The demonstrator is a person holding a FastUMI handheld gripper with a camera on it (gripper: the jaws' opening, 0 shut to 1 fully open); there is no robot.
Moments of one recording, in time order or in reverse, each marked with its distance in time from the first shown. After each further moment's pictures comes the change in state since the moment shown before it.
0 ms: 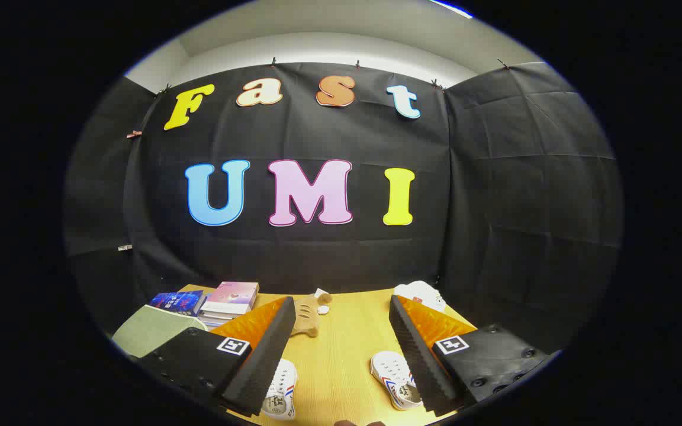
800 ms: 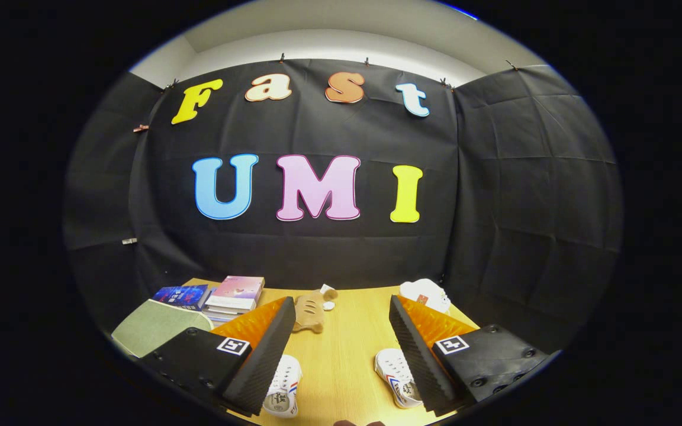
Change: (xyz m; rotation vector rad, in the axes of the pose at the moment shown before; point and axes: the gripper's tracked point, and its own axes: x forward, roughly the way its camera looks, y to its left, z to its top) arm 0.002 0.007 -0.006 -0.024 0.025 0.025
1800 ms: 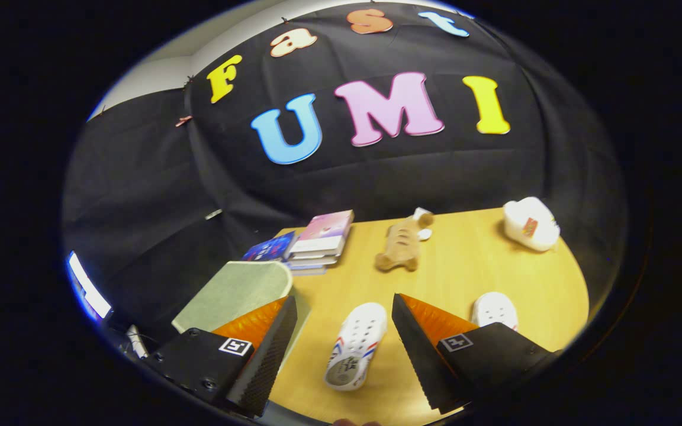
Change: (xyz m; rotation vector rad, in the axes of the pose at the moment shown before) arm -0.007 0.113 -0.106 0.211 0.428 0.590
